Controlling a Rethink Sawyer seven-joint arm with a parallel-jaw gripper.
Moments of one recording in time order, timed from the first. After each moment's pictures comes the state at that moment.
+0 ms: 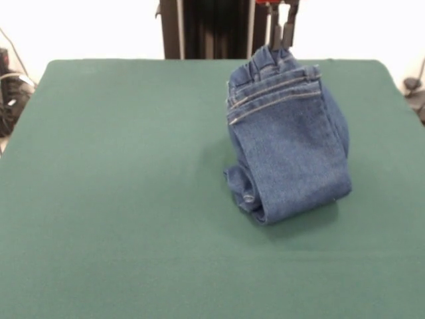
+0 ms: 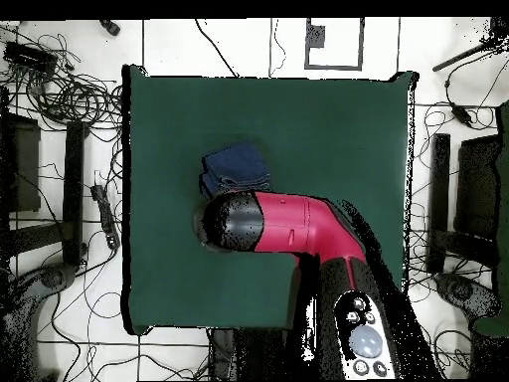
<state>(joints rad) -0.20 -0.86 0.12 1.74 -0.09 0.70 1.57</state>
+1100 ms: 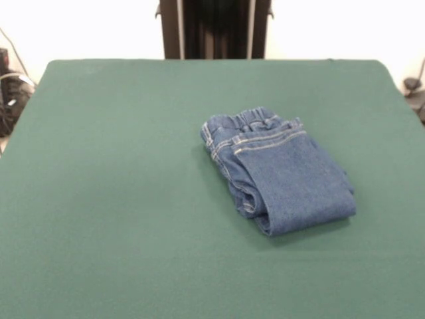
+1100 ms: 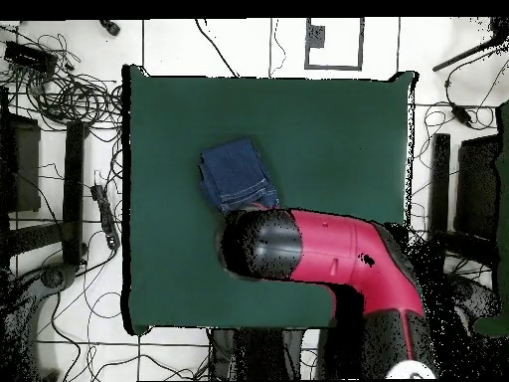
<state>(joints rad) -0.31 -1.05 0.16 1.81 -0.12 0.82 1.57</state>
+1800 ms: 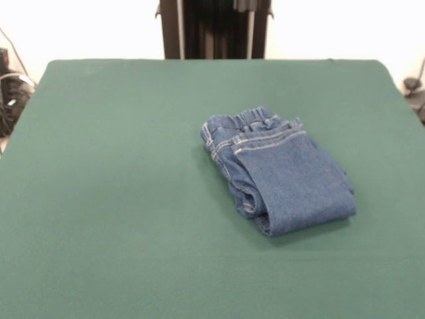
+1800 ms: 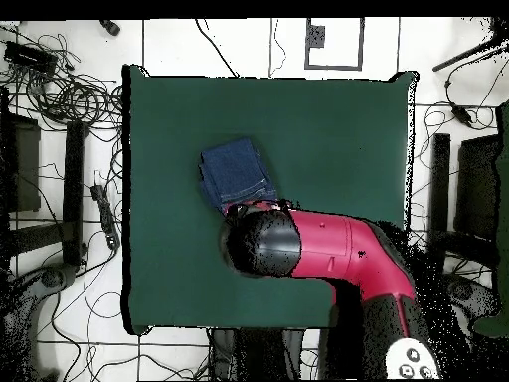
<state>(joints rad) -0.34 -1.01 0.22 1.84 -0.14 0.68 1.57</state>
